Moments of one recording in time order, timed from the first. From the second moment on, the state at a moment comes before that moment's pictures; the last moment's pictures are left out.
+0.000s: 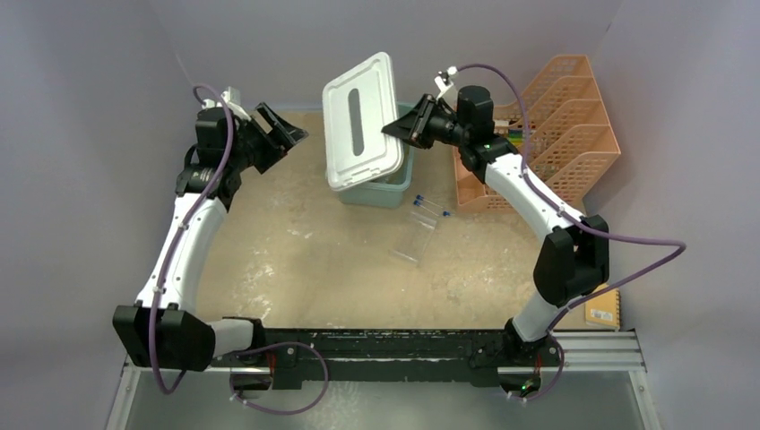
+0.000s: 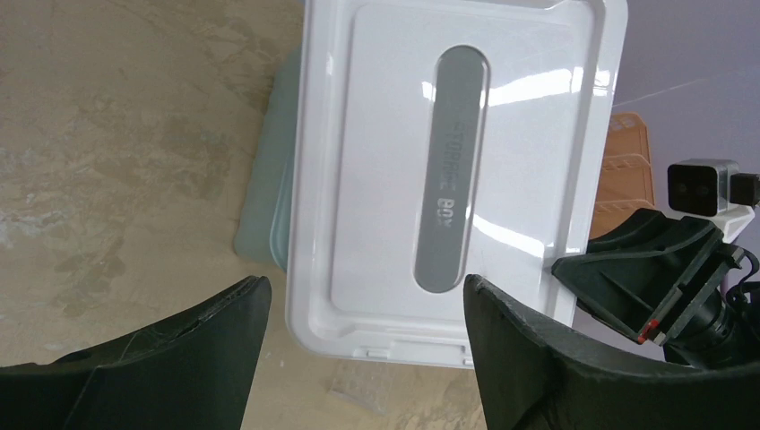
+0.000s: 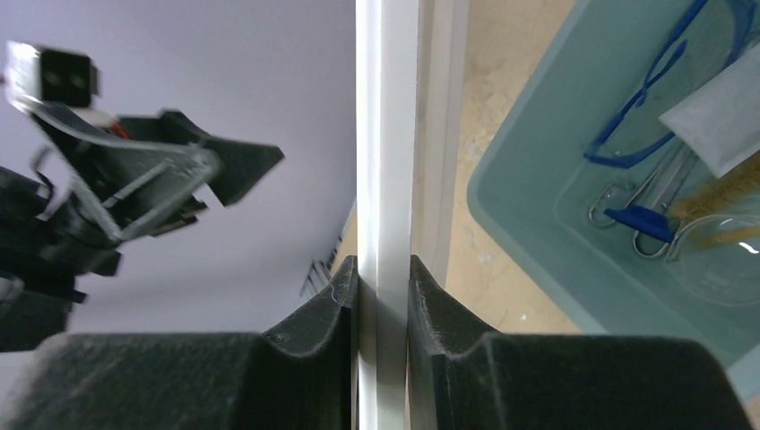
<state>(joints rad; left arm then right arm) -0.07 1.23 1.27 -0.43 0.28 -0.77 0.40 1.68 1.50 -0.07 -0.57 0.89</state>
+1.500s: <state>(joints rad) -0.07 1.70 1.39 -0.29 0.39 -0.75 0.30 1.78 1.53 -0.34 -0.22 0.90</state>
